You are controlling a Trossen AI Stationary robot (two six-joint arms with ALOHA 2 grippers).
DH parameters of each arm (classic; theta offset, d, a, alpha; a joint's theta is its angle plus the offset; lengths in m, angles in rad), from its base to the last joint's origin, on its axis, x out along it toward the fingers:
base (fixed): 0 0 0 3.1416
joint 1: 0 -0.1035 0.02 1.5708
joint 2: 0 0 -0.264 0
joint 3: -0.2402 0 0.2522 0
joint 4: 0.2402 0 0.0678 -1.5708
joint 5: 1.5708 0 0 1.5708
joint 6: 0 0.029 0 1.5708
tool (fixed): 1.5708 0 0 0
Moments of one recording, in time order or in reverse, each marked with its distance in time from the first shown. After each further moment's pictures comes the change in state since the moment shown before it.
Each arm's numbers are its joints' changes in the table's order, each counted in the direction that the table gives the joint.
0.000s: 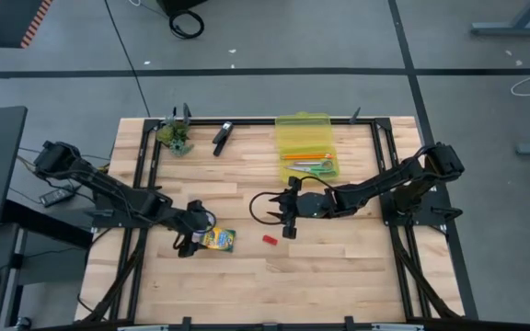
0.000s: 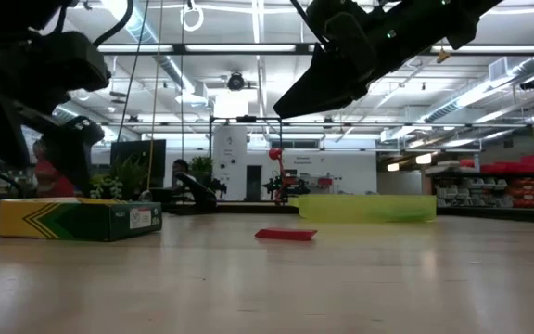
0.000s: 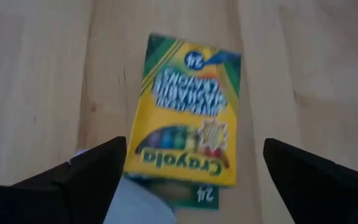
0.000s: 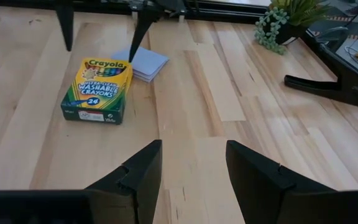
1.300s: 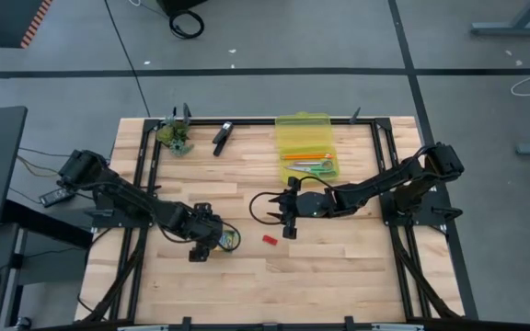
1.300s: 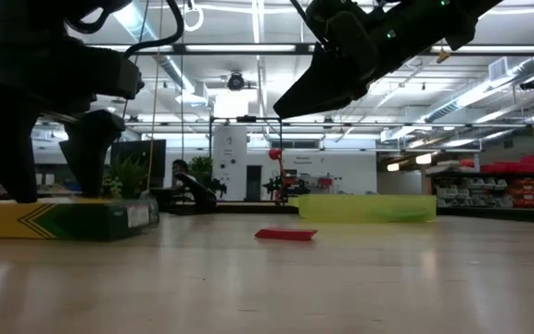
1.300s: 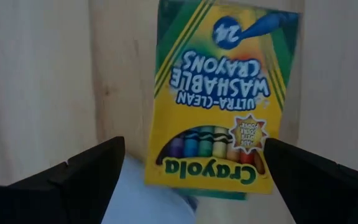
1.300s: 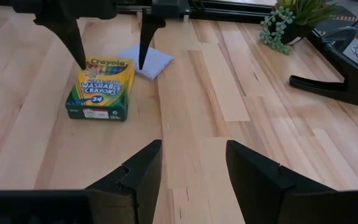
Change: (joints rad) left arm 0.022 0.379 -0.372 0.417 -0.069 0.029; right arm 0.002 0.000 0.000 0.000 -0.023 -0.004
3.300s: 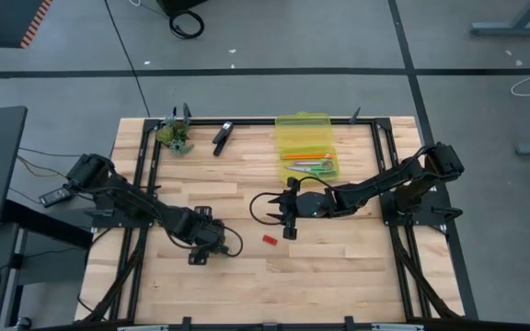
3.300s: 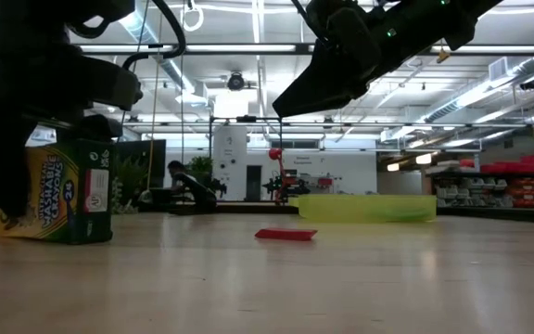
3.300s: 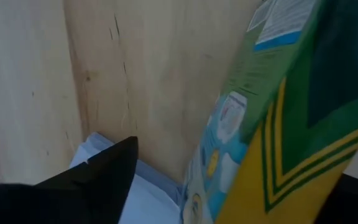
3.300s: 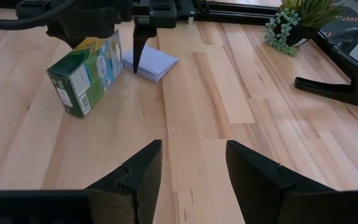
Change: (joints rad) left arm 0.020 0.085 -0.062 0.077 0.023 -0.008; right arm 0.000 0.000 0.000 -0.008 -0.018 0.000
